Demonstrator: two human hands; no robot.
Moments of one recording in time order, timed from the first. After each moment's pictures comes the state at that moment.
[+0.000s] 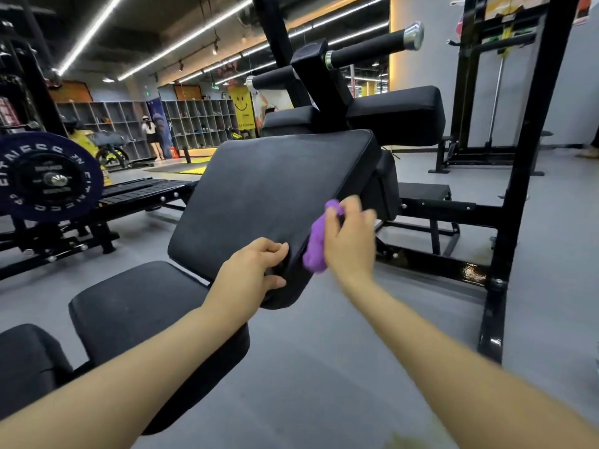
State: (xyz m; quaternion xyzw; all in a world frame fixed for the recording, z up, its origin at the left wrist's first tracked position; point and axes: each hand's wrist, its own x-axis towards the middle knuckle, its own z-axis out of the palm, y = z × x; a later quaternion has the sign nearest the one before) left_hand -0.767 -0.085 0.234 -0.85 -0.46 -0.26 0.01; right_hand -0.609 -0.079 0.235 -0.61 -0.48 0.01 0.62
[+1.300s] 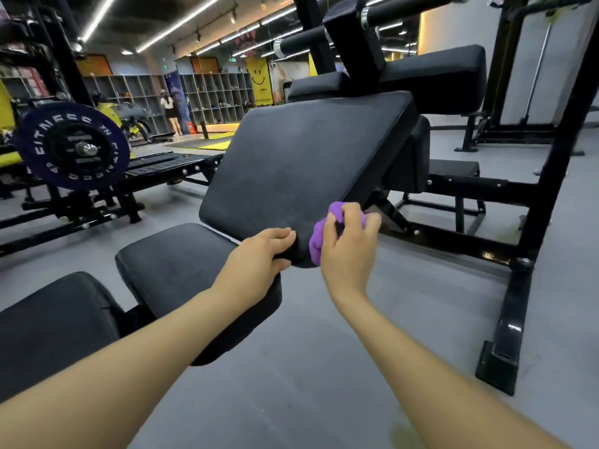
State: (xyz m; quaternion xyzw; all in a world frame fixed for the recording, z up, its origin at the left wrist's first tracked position) left_hand -0.809 -0.097 0.207 -0.84 -0.48 -0.23 0.01; right_hand -0.671 -0.095 0.175 -0.58 -0.47 -0.03 0.66
